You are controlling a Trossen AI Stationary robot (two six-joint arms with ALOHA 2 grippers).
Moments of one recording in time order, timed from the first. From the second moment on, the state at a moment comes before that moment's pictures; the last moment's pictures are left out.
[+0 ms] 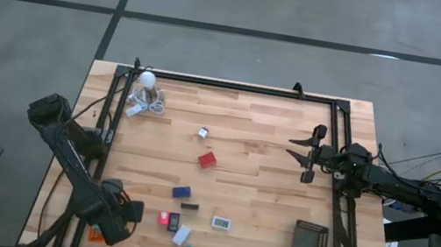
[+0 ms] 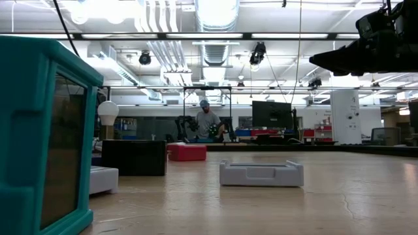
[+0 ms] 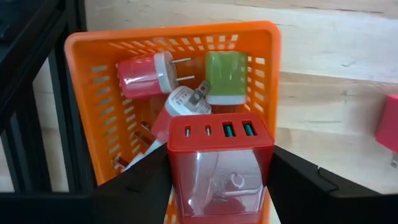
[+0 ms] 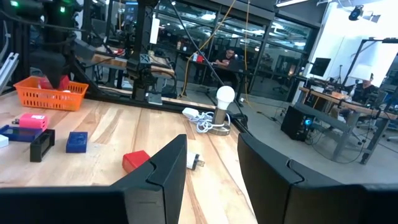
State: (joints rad) left arm -0.89 1.60 1.08 -1.09 0.08 -2.55; right arm -0.29 0.31 0.01 0.37 -0.13 -0.19
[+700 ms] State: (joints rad) left arm -0.91 1.60 0.97 -0.95 0.08 -2.54; right arm -0.29 0.31 0.01 0.37 -0.13 -0.19
